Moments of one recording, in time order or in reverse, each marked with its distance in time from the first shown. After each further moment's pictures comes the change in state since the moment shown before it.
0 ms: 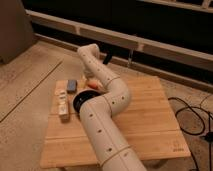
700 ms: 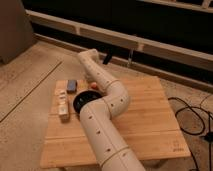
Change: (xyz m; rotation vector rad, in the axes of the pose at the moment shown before) arm 0.011 0.000 0.018 0.008 0.049 0.001
